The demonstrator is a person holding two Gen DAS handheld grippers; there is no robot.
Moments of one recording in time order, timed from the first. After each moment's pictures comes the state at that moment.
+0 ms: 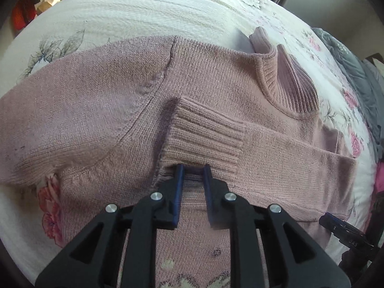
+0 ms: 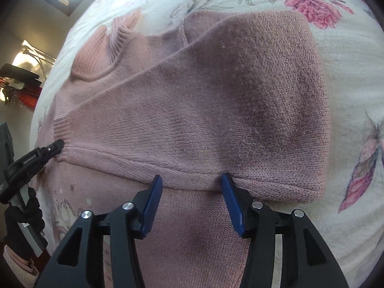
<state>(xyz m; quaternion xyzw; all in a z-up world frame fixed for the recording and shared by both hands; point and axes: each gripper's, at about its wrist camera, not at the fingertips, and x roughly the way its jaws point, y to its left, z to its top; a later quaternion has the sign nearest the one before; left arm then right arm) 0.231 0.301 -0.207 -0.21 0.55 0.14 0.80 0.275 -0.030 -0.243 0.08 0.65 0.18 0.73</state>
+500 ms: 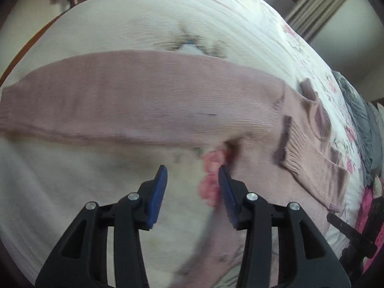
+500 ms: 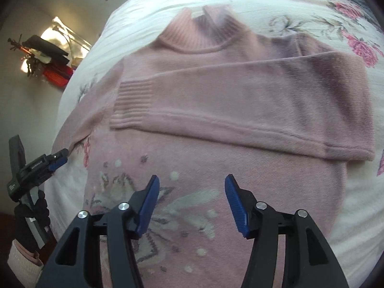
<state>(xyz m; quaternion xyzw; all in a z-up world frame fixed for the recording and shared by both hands) 0.062 0.447 -0.165 -0.30 0.51 0.21 0.78 0.194 0.086 -0.186 0.04 0.62 0.27 0.73</state>
